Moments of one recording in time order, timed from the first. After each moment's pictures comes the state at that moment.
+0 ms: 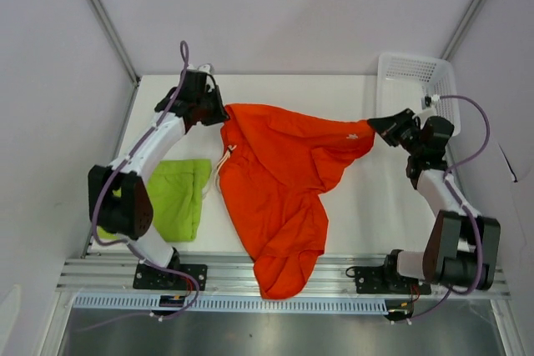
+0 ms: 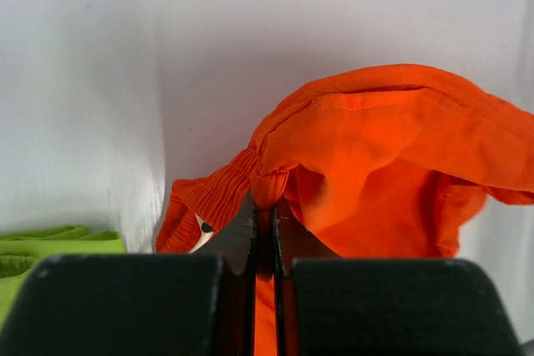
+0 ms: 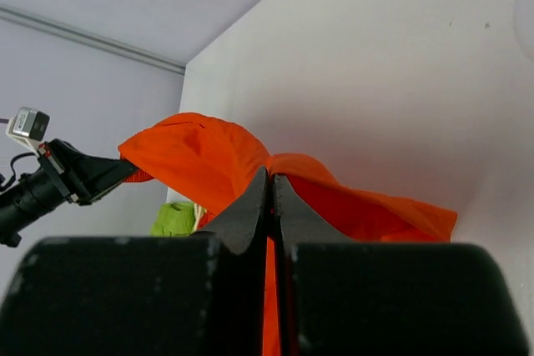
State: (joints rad) left arm -0.25 1.61 1.38 -0.49 0.12 -0.44; right arm -0.18 1.28 0.71 0.38 -0.60 0.84
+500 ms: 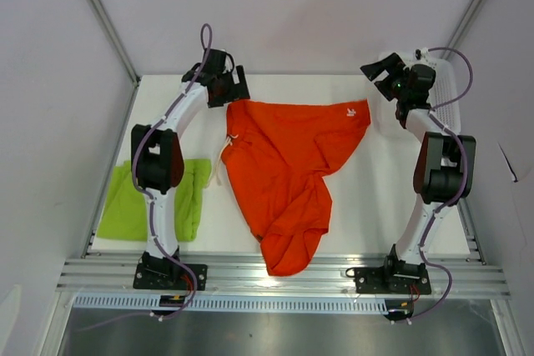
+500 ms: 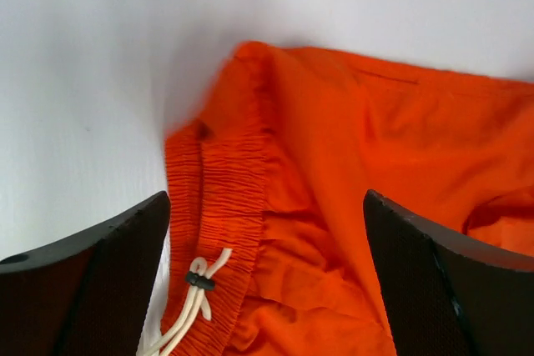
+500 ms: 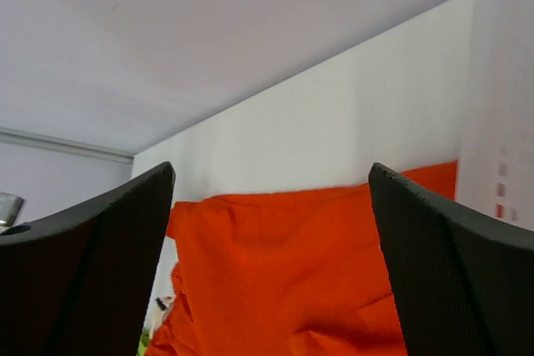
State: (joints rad) left arm -0.25 2.14 1.93 -0.62 0.04 -0.43; right arm -0.11 1.98 1.41 0.41 -0.42 0.80
